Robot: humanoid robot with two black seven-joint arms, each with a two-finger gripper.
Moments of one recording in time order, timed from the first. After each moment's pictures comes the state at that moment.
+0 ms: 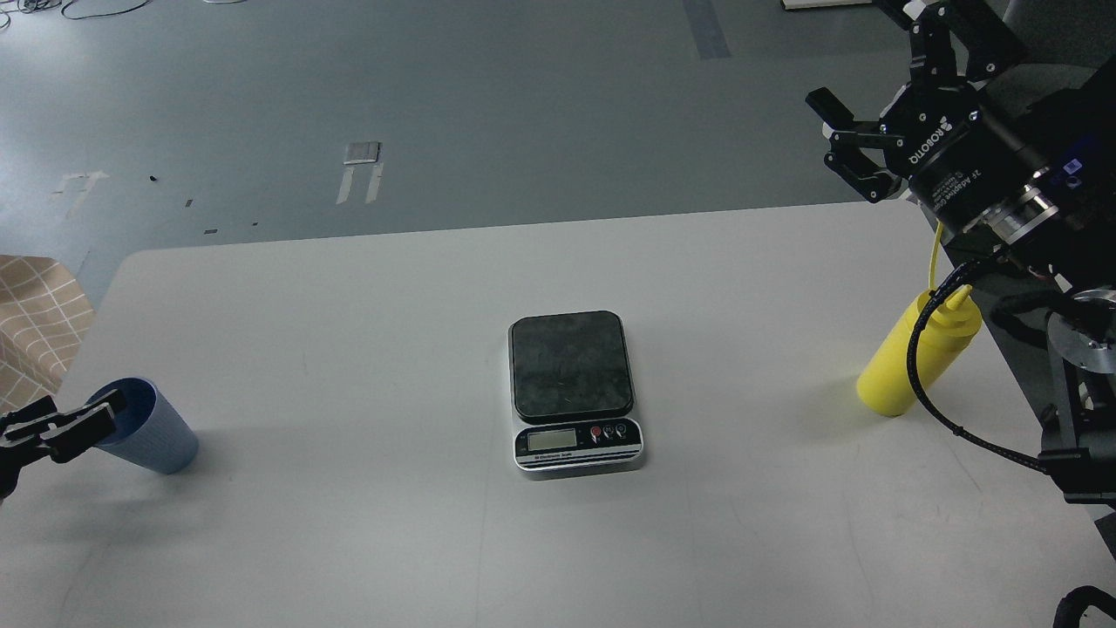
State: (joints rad) left arm -0.32 1.11 -0.40 -0.97 1.36 0.21 -0.49; right arm 0.36 -0.19 1.61 1.54 -0.78 0.44 -0.23
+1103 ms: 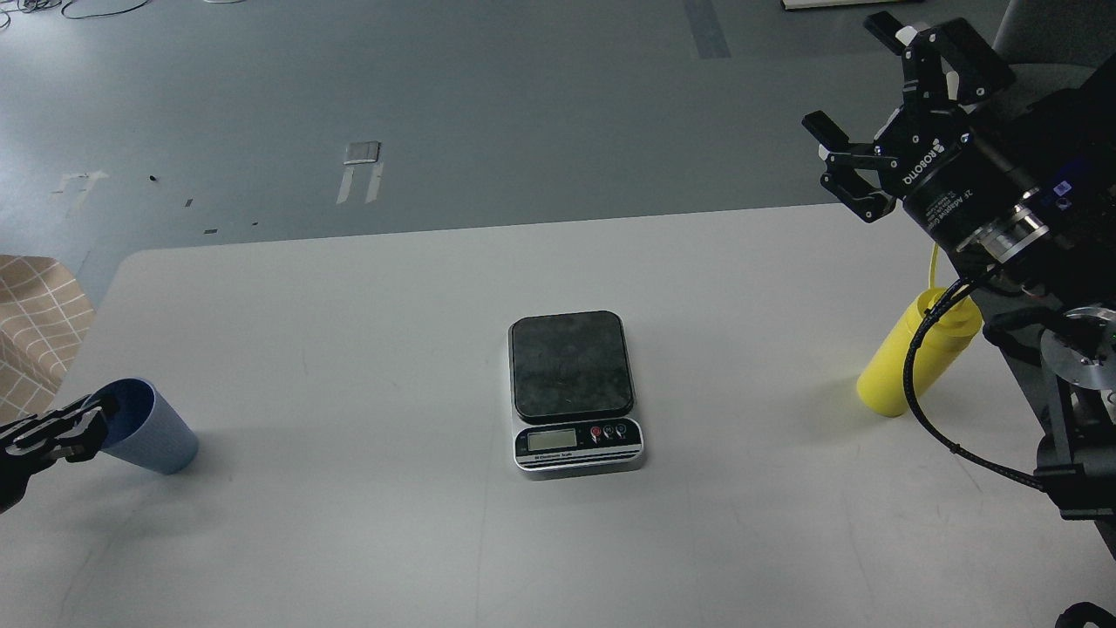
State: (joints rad) left arm -0.30 1.11 -0.39 -0.99 1.39 0.23 -0.49; right arm 0.32 -0.18 1.60 1.54 -0.78 0.44 -0.23
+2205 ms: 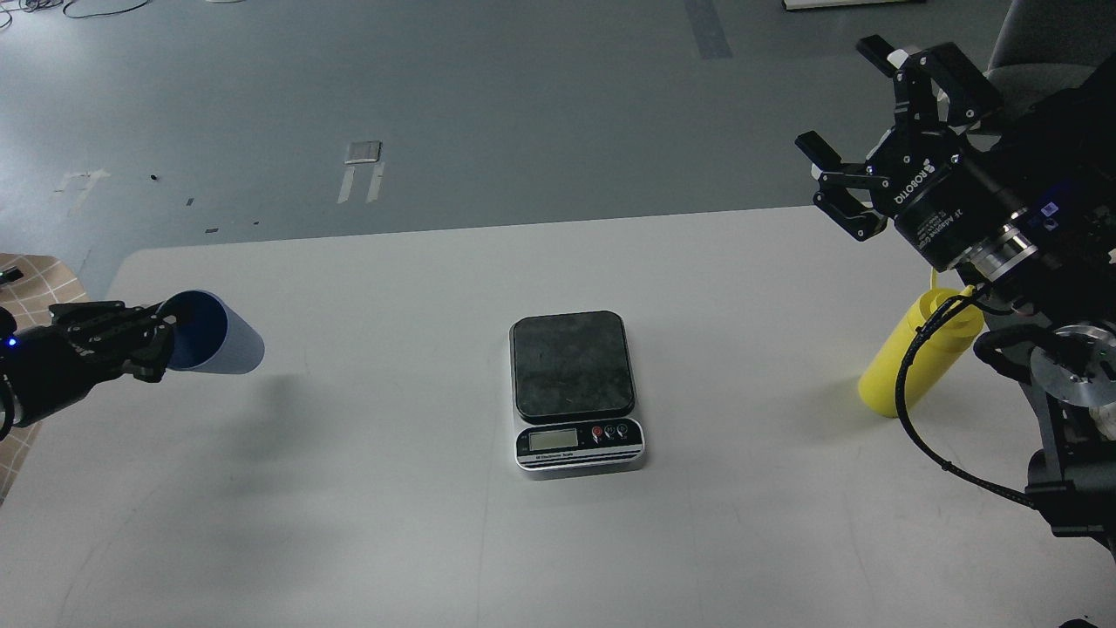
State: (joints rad) left arm -0.62 1.12 -0.39 -1.20 1.82 0.19 -0.49; right arm 0.28 -0.16 1.60 1.55 -0.78 0.45 -0.23
